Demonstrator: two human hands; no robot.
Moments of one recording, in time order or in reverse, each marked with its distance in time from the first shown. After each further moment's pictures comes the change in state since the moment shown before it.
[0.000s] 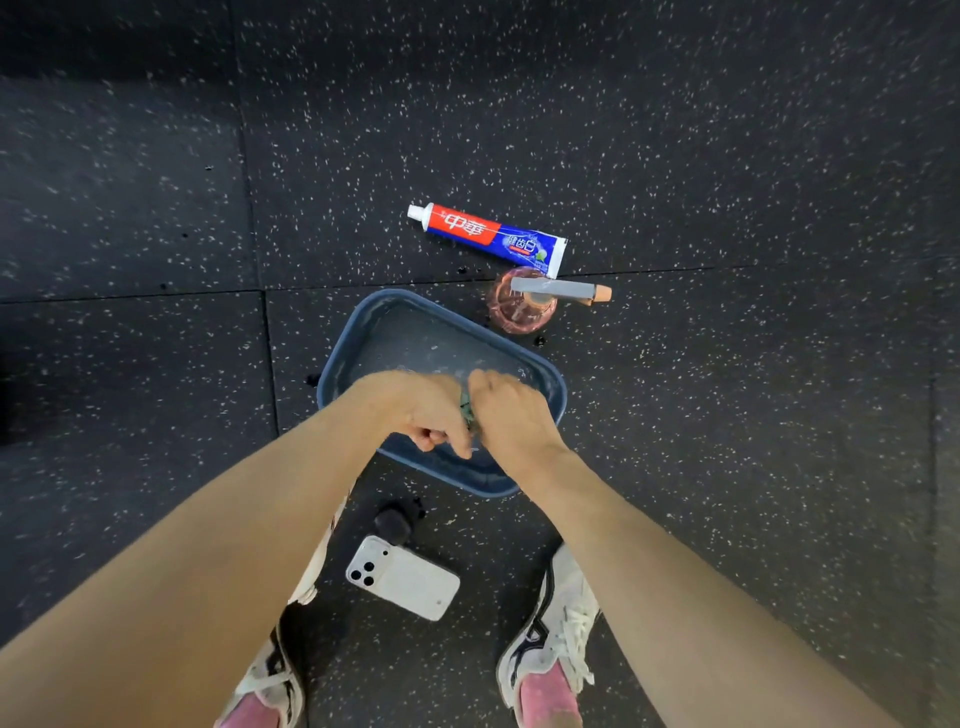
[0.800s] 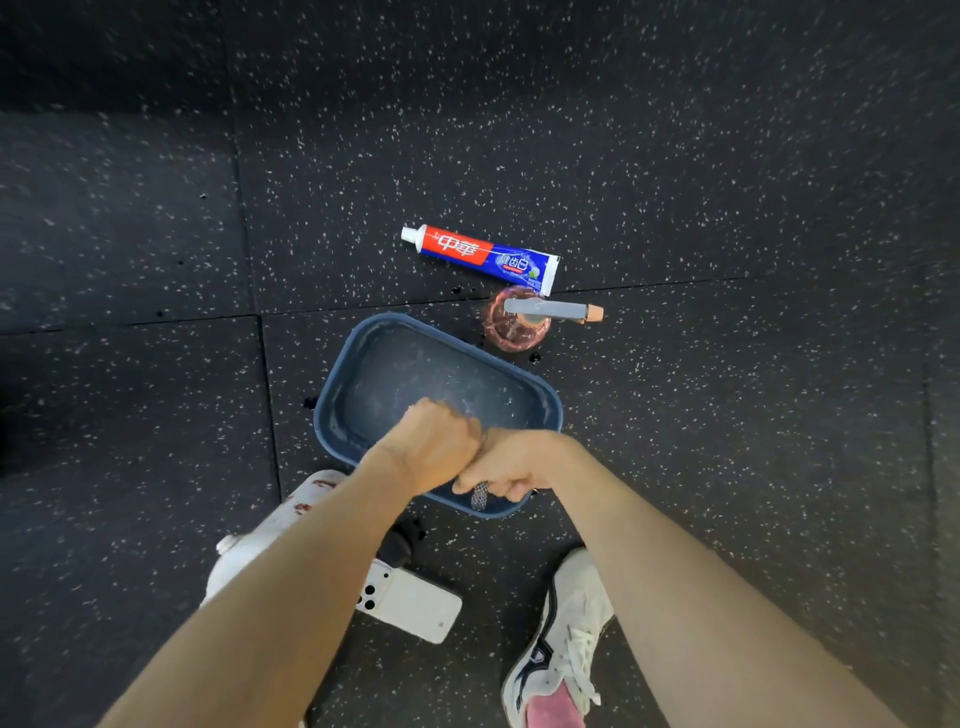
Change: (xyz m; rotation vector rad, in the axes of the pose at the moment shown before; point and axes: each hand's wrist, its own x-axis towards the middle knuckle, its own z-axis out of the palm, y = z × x) left_hand 0.004 -0.004 0.034 1.404 0.530 0.219; right_hand 0.010 0.009 -0.004 0.792 -0.803 0.332
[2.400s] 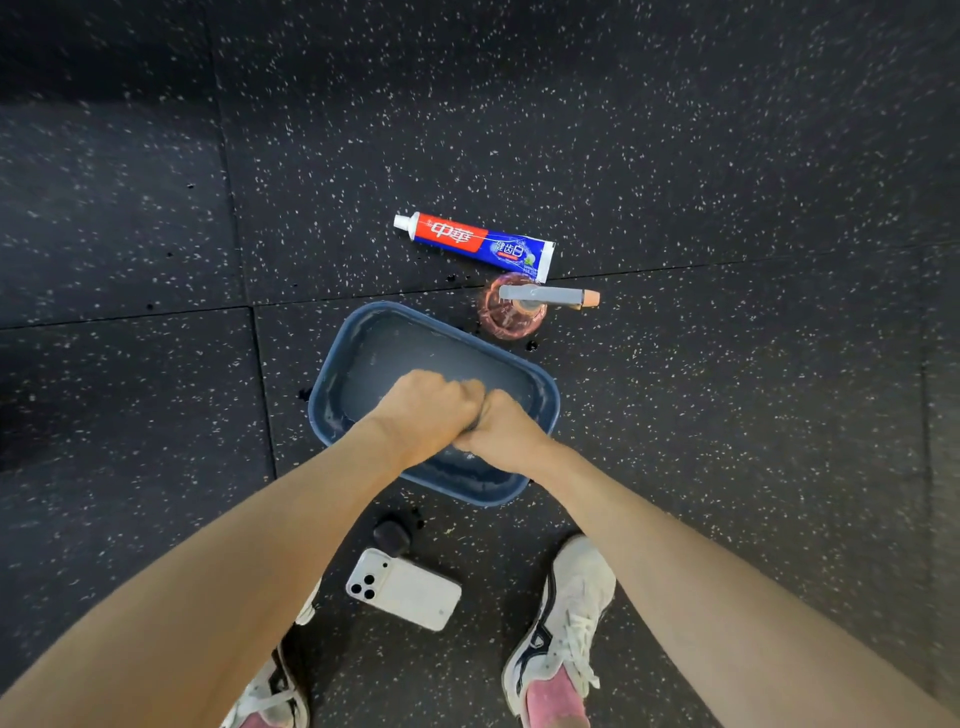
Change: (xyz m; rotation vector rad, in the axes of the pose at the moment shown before) left_hand 0.006 -0.013 -0.010 0.013 0.015 -0.031; right_hand 0.014 0.009 0.012 0.166 0.482 -0.324
